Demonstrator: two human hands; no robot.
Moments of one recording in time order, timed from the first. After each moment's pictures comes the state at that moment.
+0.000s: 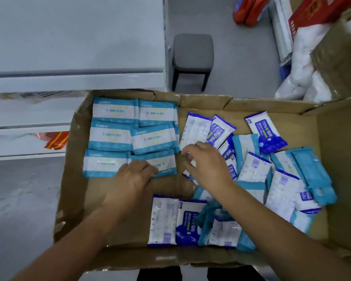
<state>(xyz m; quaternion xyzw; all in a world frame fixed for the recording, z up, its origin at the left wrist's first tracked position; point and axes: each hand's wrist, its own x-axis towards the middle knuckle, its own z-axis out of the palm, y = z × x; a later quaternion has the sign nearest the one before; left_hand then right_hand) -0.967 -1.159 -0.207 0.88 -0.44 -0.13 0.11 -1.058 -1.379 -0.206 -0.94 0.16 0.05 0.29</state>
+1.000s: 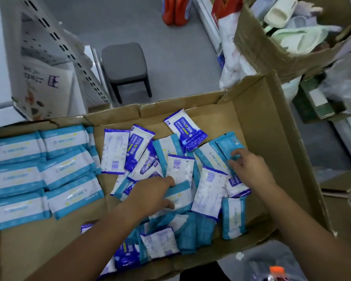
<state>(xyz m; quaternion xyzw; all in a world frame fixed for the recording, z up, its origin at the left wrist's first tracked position) -1.079 -1.386 -0.215 0.75 -0.50 -0.42 -0.01 -1.273 -1.610 -0.204 -0.77 0.54 0.17 0.28</state>
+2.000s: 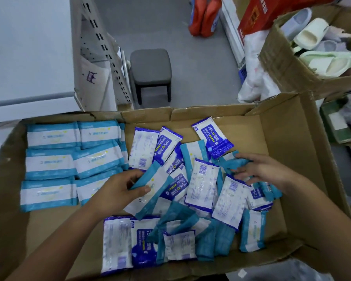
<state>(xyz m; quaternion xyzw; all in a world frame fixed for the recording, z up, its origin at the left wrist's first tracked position) -0.994 -1.278 -0.190 0.78 -0.28 -0.46 0.33 -1.209 -1.608 -0.156 -0.60 0.51 0.24 0.57</state>
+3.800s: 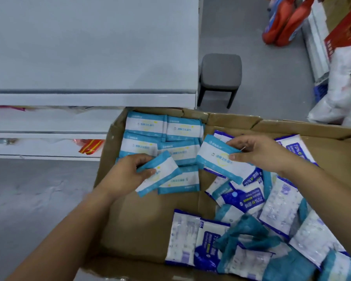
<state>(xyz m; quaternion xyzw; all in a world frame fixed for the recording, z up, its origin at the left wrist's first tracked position) -0.897 -1.147 -0.156 0.87 -0.15 -0.37 0.28 -1.013 -1.477 -0.152 -0.78 0.23 0.23 0.54</state>
